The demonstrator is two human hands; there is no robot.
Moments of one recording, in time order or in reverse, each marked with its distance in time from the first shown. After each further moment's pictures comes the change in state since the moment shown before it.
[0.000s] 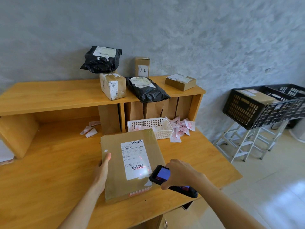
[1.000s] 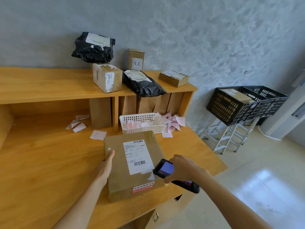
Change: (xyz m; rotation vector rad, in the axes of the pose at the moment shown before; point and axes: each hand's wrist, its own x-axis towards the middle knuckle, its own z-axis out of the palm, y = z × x) left_hand 0.026 -0.016 0.009 0.208 -0.153 -0.141; right_hand -0.008 0.000 0.003 -0.070 -0.016 0.196
